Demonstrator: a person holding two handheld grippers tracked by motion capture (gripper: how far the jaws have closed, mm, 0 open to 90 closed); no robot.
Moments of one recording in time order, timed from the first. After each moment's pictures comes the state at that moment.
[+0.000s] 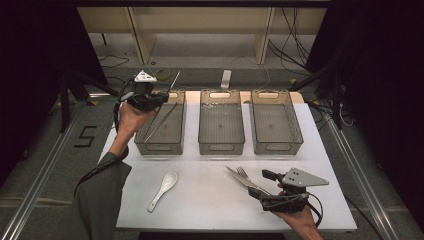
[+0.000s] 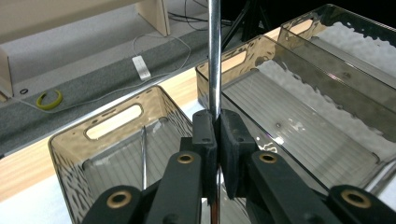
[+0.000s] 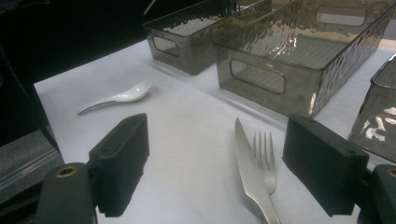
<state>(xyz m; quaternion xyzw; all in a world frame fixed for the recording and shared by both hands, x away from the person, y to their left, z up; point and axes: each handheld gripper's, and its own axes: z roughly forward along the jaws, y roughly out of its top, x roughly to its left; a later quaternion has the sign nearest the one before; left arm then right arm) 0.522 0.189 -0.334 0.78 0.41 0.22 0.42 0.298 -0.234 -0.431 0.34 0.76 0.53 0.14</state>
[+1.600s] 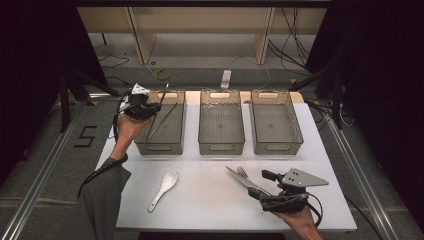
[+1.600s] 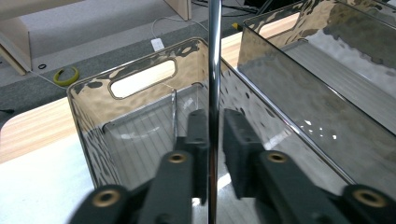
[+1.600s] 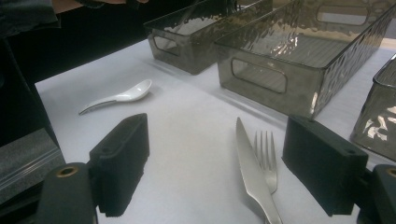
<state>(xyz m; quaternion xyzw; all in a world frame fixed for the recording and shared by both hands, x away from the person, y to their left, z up) 0.536 0.216 -0.392 0.76 0.45 0.24 0.40 0.297 -0.234 -0.432 0.34 0.77 0.53 0.14</state>
